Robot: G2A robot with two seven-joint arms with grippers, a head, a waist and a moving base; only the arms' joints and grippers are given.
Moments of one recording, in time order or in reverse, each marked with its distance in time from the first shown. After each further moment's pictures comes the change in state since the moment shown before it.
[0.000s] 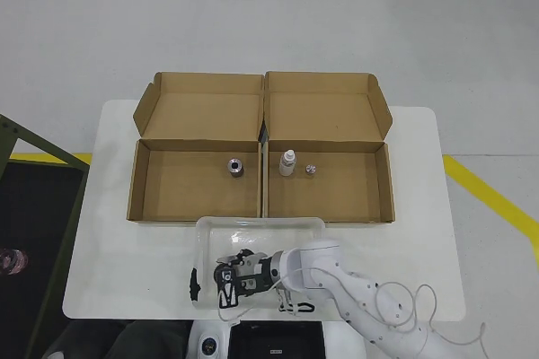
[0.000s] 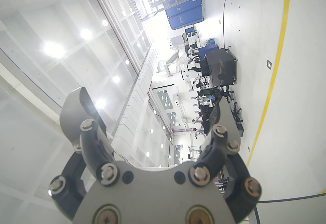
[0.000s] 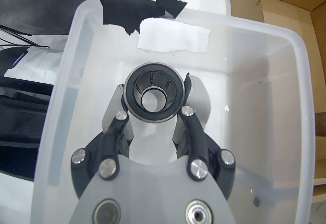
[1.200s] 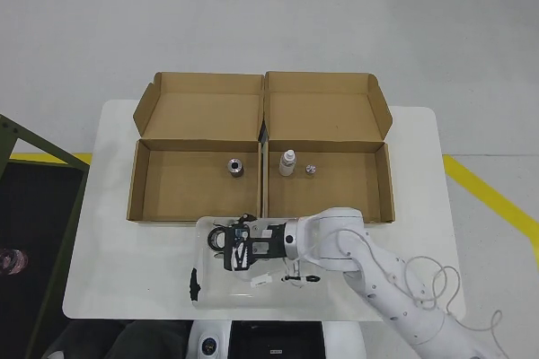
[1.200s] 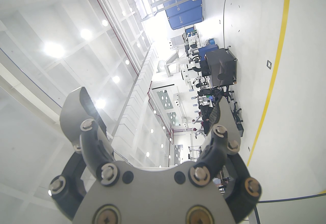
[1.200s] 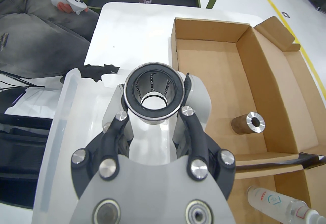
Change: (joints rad) left arm 0.000 0.000 0.000 0.000 0.000 0.000 0.000; right arm 0.092 0.016 0.125 -0.077 0.249 0.026 0.003
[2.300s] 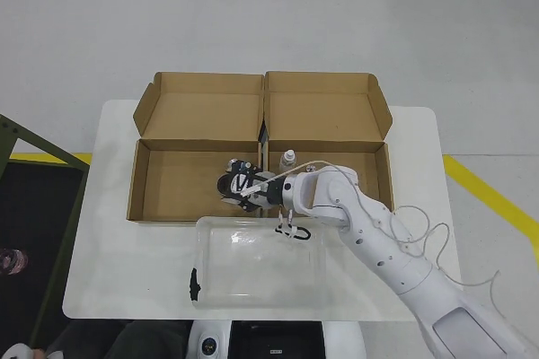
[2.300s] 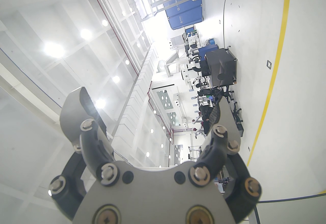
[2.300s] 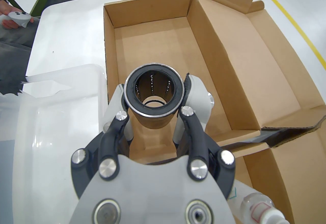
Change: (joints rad) left arm 0.000 0.000 0.000 0.000 0.000 0.000 0.000; right arm 0.258 -0.063 -0.067 0.359 0.104 0.152 -0.035
